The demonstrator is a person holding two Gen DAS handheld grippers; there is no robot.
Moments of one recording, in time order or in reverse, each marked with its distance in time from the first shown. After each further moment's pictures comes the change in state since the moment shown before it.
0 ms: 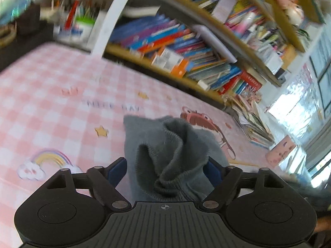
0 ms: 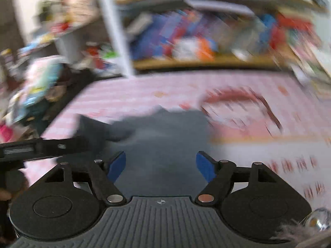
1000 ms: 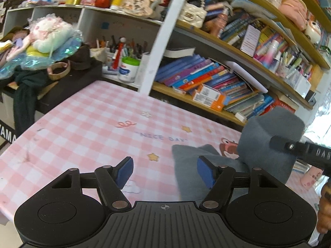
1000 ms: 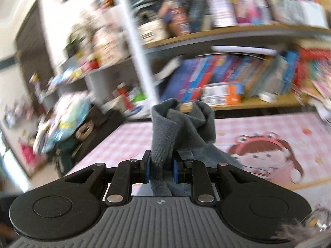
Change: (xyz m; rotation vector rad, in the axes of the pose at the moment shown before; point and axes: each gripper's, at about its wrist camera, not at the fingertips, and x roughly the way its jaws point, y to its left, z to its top) left arm -0.076 -0.010 -0.018 0.037 -0.222 0.291; right arm -0.023 0.036 0.033 -0.143 -0.239 0.216
